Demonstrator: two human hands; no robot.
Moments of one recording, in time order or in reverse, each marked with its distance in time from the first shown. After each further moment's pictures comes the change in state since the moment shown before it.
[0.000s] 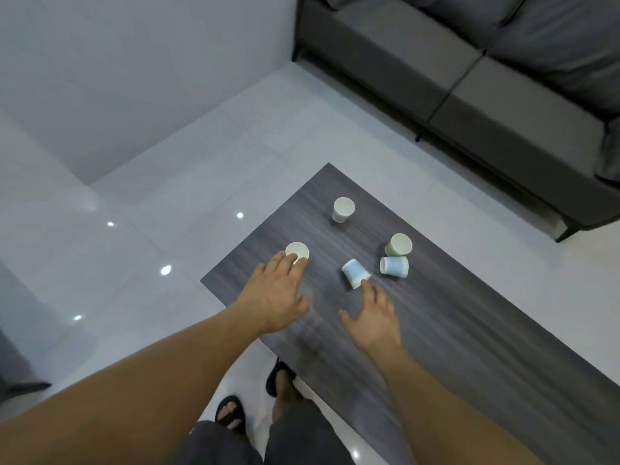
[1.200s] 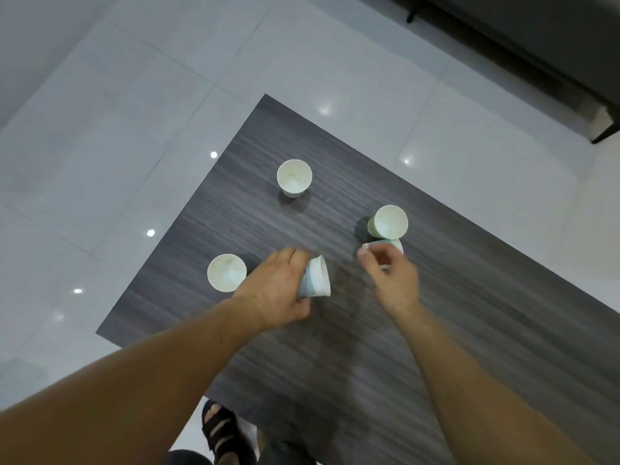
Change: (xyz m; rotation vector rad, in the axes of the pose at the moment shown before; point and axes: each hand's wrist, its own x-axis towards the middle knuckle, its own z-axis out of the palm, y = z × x) left_hand 0.235 0.032 0.105 -0.168 -0.275 0.142; right_hand 0.223 0.109 0.021 0.828 0.103 0.217
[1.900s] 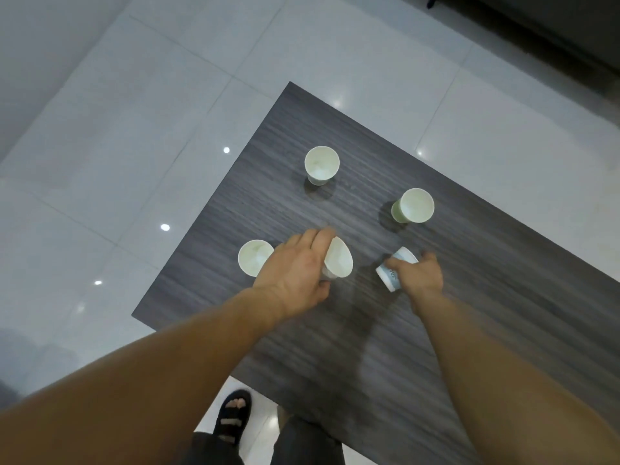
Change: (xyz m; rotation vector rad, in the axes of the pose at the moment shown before) left_hand -0.021 -0.009 -0.007 0.050 0.136 0.029; right_hand 0.016 0.035 0.020 -0.062 0.176 0.439
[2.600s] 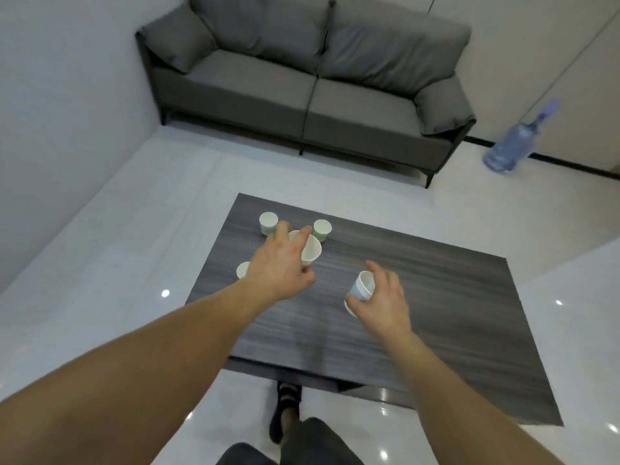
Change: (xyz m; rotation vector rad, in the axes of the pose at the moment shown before) left_hand -0.275 0.115 -0.125 0.126 0.297 0.280; right_hand -0.396 0.103 -0.120 -0.143 0.369 -0.569
